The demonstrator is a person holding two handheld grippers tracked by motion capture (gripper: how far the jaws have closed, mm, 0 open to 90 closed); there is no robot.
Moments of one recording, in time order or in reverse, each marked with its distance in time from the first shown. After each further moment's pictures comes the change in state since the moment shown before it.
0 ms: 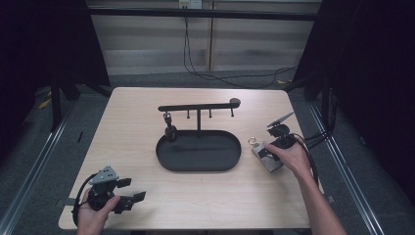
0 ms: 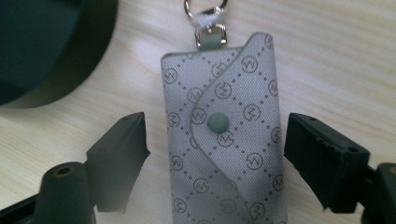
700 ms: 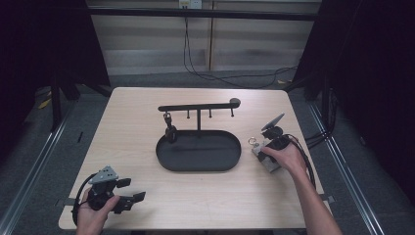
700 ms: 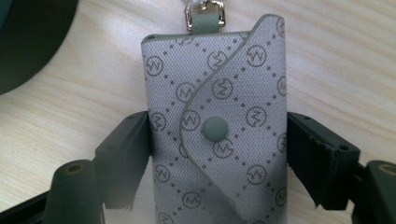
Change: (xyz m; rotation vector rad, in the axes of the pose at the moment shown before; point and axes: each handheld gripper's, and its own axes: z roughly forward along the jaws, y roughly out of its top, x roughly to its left) left arm 0.001 0.000 0.000 0.002 -0.002 0.000; right arm 0.006 0.007 0.019 0.109 -0.074 -0.028
